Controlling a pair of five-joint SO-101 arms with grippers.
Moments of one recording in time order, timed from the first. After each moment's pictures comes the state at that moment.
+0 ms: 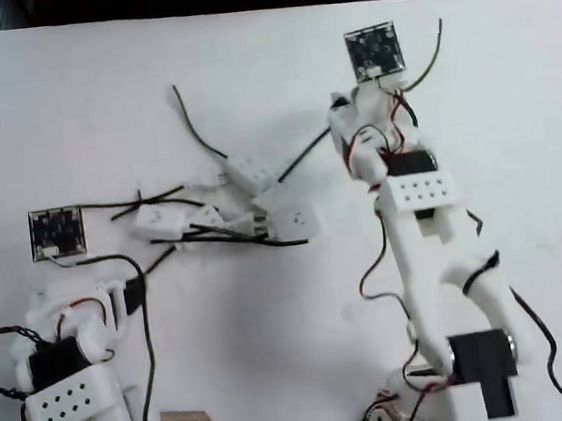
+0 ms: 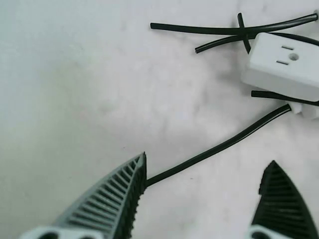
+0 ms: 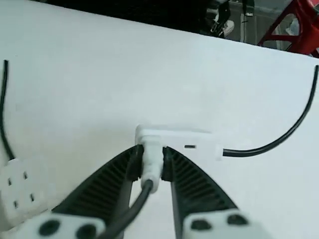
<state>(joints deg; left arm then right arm) -27.4 -70.1 78.9 55.5 -16.0 -6.2 -8.9 29.3 21.6 8.8</state>
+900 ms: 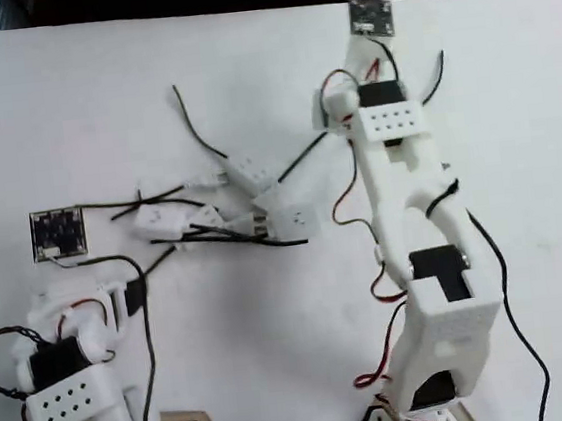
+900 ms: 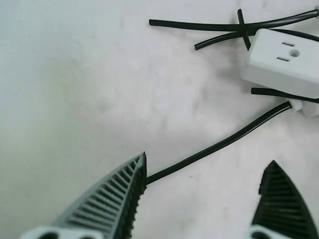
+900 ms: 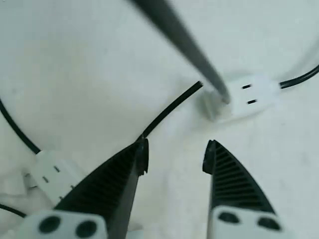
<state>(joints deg) -27.4 -70.1 79.3 55.5 -16.0 -10.4 19.0 -9.6 57.1 -13.2</state>
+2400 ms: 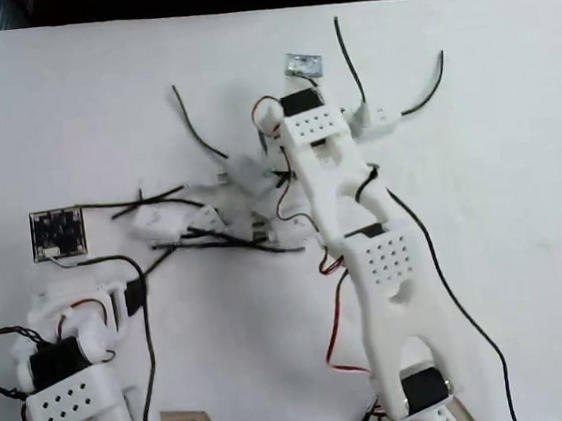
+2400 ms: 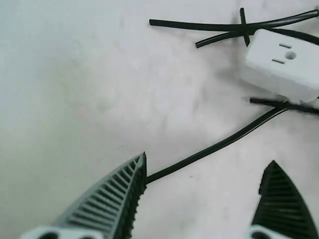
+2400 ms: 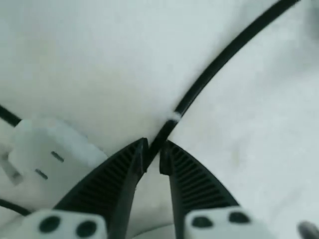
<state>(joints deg) -27.4 -70.1 79.3 55.5 -16.0 -21.6 53.1 -45.9 82.4 -22.6</state>
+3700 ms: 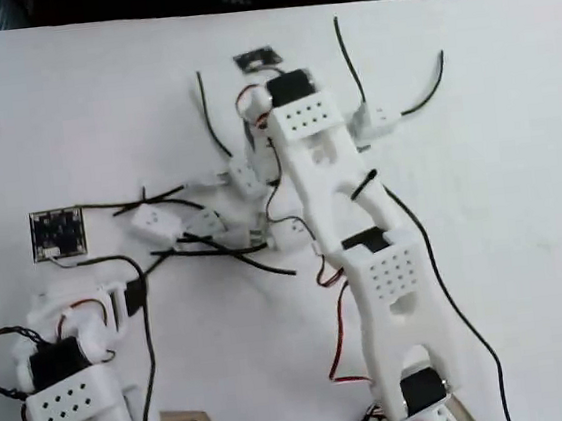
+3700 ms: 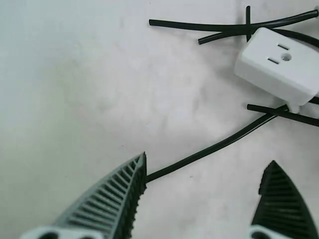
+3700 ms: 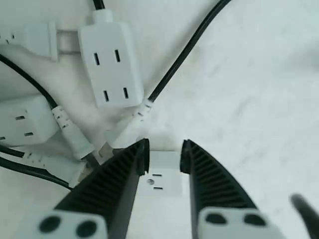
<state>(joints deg) -27.4 -70.1 79.3 55.5 -16.0 -24.9 43.8 -47.1 98.4 -1.7</state>
